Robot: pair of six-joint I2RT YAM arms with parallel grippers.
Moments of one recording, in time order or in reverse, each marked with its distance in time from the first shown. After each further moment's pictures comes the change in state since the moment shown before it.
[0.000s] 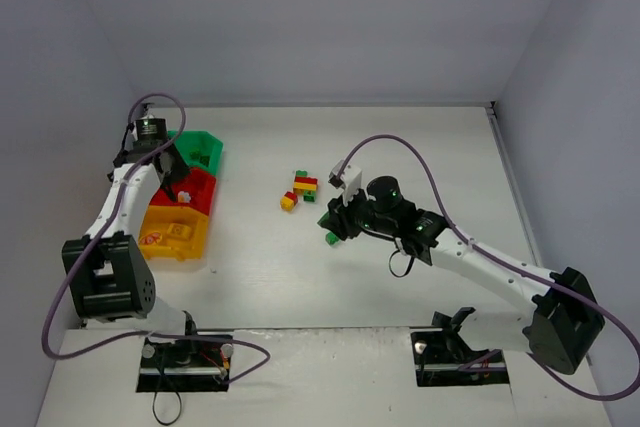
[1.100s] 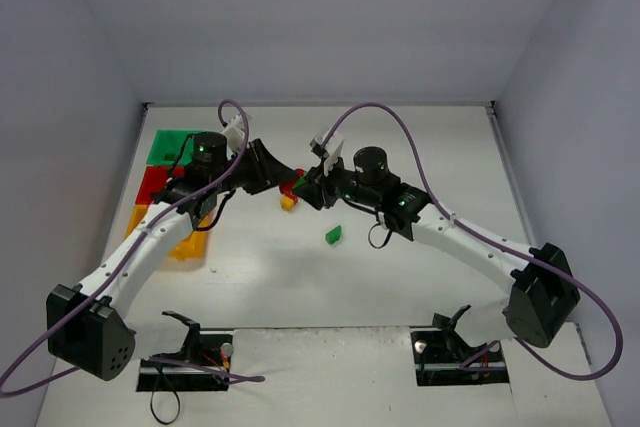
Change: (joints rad) left arm -0.473 -0.247 -0.191 0.359 0.584 -0.328; right arm 0.000 0.169 0.235 0.151 -0.100 0.000
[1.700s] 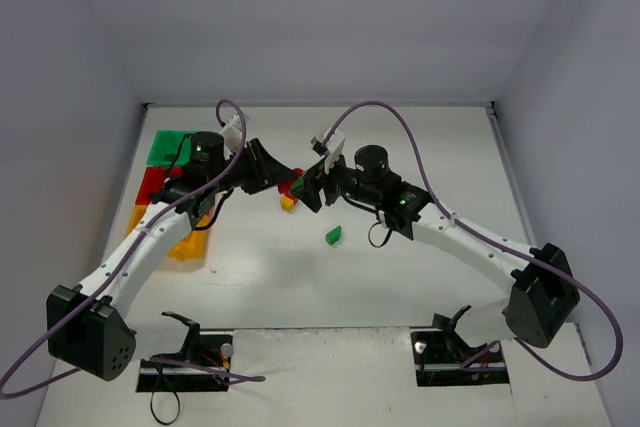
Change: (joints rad) left arm 0.013 0.001 -0.004 0.001 0.032 -0.002; right arm -0.005 -0.002 0.005 0.002 0.032 -0.018
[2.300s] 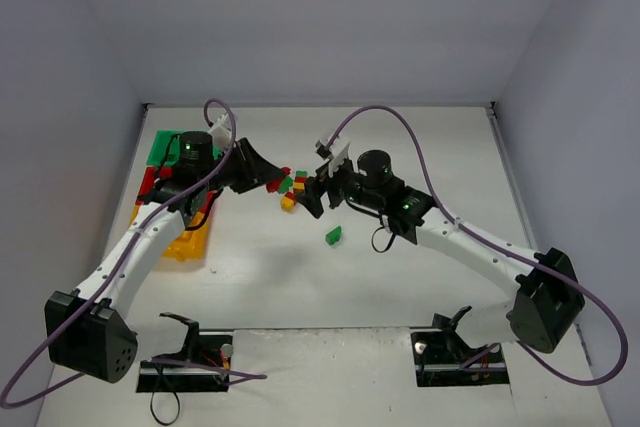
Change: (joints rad) left arm 0.080 -0.019 -0.001 -0.059 0.008 0.061; right arm -0.001 -0.031 -0.043 -0.020 0.060 -0.007
